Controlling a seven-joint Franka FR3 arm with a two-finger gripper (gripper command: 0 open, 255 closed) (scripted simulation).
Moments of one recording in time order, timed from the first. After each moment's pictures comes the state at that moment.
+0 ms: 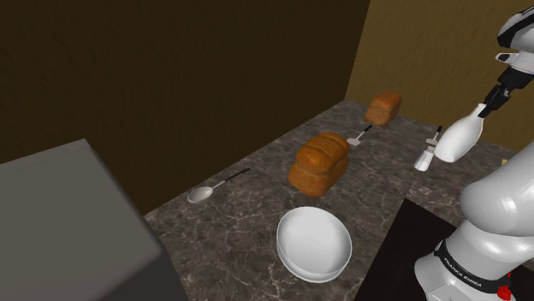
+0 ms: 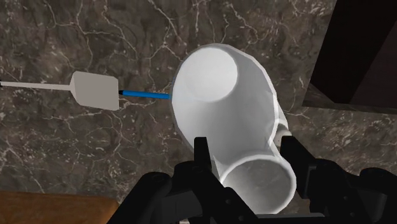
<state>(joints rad) -0.59 0.05 -0.78 -1.93 0.21 1.96 -1.67</state>
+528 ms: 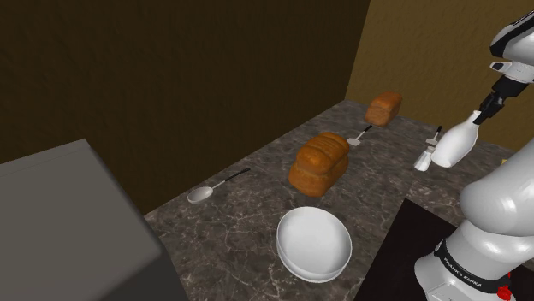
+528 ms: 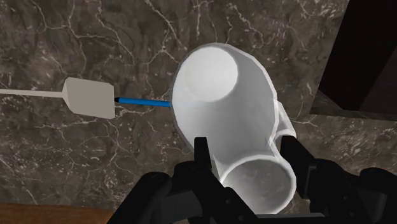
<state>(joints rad) -0.59 0.08 -0.78 -1.98 0.24 2.03 -1.70</state>
